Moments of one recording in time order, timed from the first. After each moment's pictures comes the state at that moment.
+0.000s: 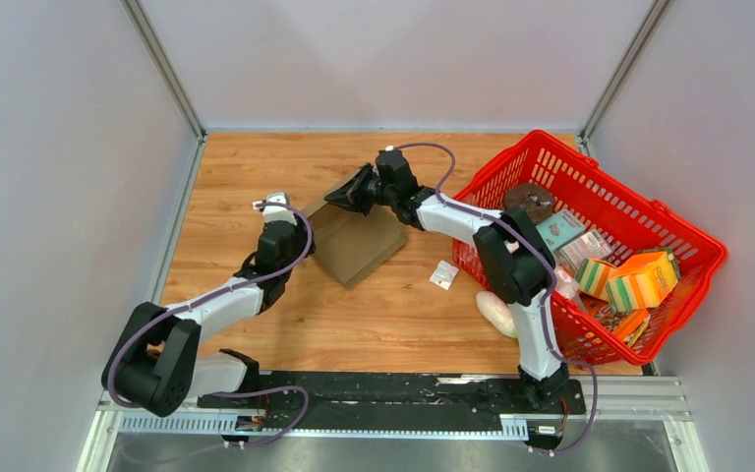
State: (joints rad) left arm -0.39 1.23 0.45 0.38 -0.31 -0.45; right arm 0.66 2.13 1.55 0.19 -0.38 1.38
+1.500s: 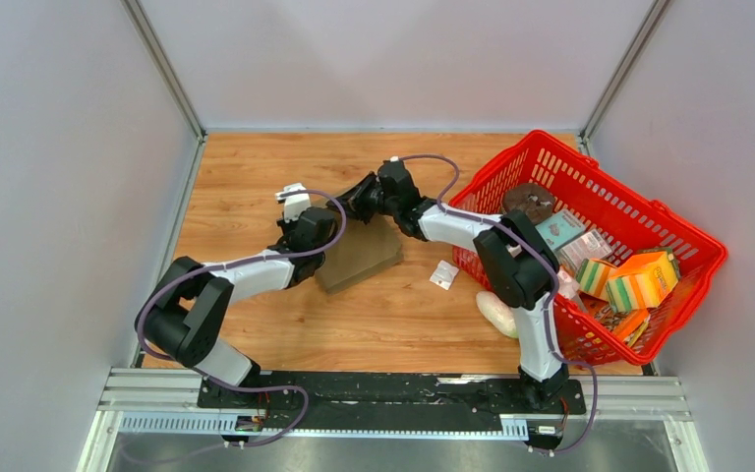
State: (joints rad) left arm -0.54 1.51 0.68 0.20 -0.82 -0.47; right arm 0.68 2.09 1.43 0.29 -0.34 1.46
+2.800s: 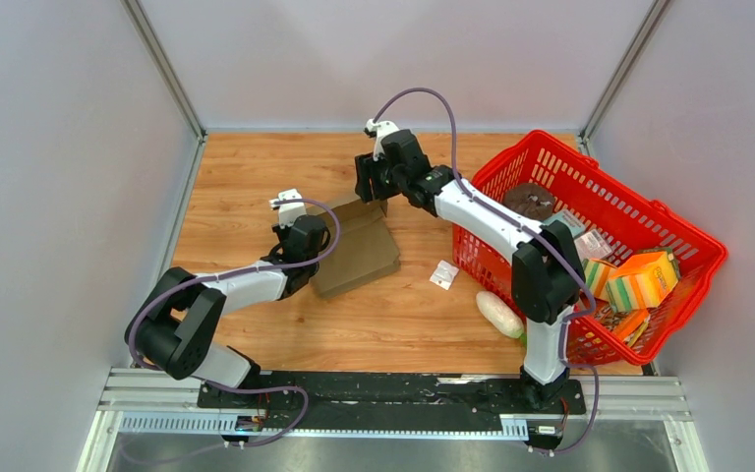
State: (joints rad) left arm -0.54 1.46 0.59 0.30 -0.80 -0.44; right arm 0.67 1.91 1.65 -0.28 -0.05 0.24
